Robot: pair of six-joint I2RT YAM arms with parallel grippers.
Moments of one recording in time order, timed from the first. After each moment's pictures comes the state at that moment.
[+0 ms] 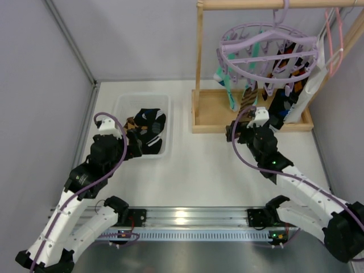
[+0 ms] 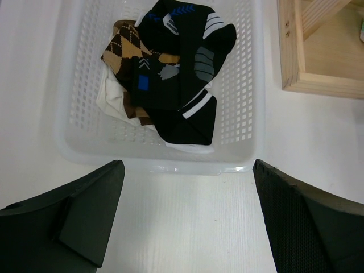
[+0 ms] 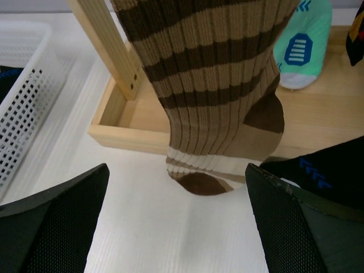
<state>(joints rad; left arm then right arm) -0.49 0.63 0.90 -0.78 -0.38 -0.43 0.48 0.90 0.53 0.17 0.22 0.22</state>
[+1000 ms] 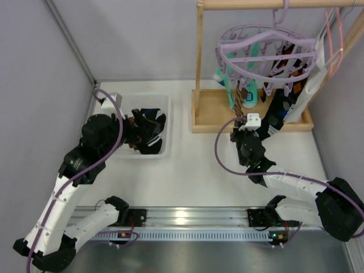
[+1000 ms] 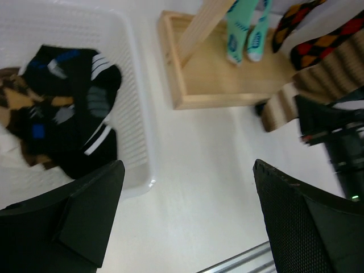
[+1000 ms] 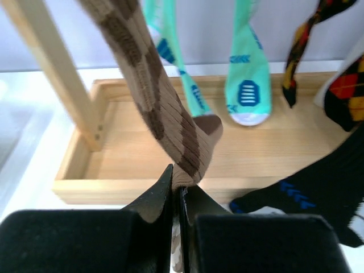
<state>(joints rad) -0.49 0.77 1.12 -0.71 -0.11 -0.49 0.66 1.13 0.43 0.71 0.65 0.06</state>
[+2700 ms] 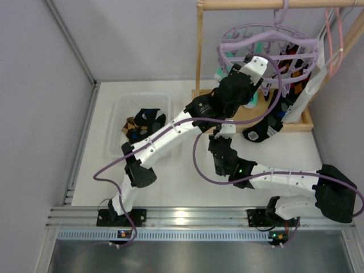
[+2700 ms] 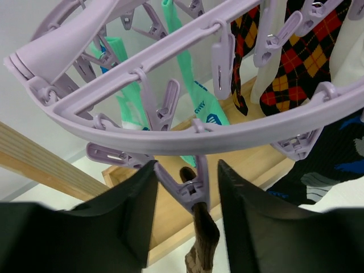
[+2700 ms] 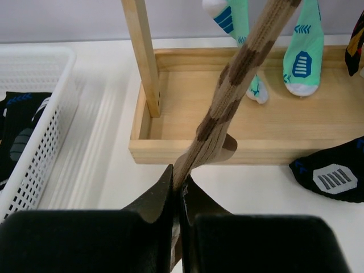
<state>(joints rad) -1.07 2.11 2.47 -0.53 -0.56 0.08 1.08 1.25 0.66 0.43 1.02 0.21</state>
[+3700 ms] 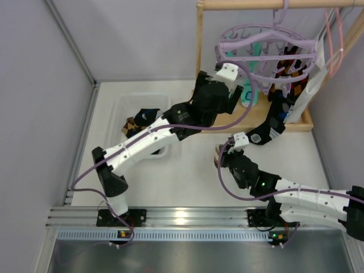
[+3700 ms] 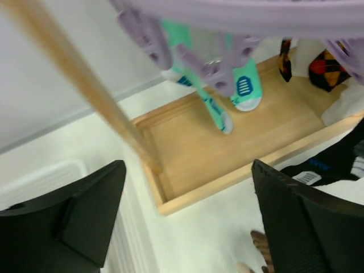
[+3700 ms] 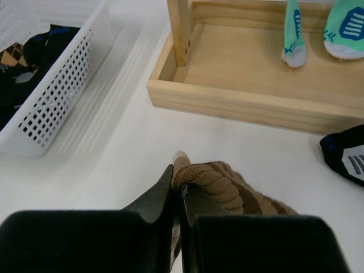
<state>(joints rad) -1.05 1.85 2.06 -0.47 -0.63 -0.04 1.09 0.90 0.41 0.26 0.79 0.28</state>
